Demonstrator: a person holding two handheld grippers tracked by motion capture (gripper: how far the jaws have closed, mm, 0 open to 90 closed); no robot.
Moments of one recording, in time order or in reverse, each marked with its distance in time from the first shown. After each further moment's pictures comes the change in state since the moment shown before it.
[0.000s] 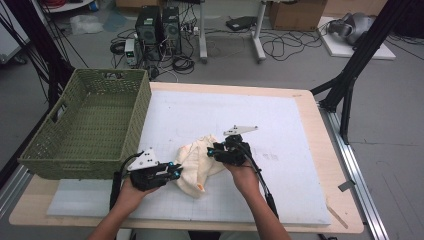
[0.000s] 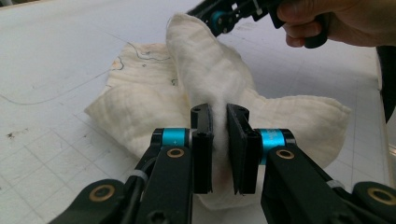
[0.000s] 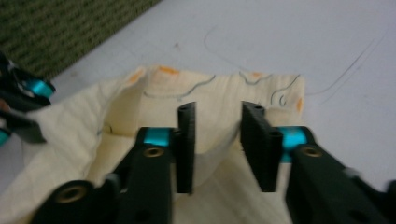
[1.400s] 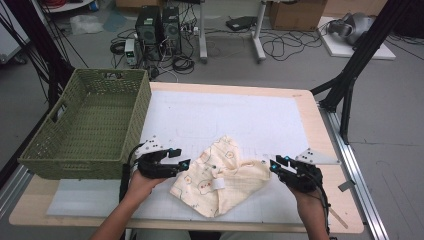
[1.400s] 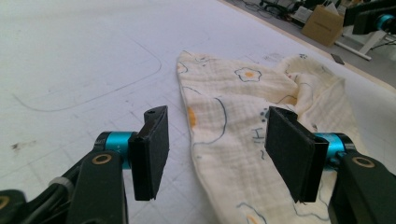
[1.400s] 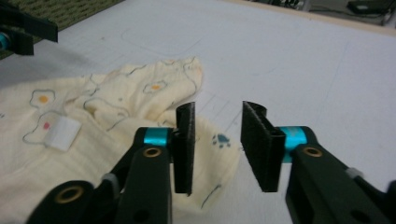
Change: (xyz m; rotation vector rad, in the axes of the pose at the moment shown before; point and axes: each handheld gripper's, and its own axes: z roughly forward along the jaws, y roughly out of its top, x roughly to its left) left arm 0.014 0.019 0.032 -0.012 0.070 -0.170; right arm -0.040 -0.077 -0.156 -0.182 -0.254 -0.010
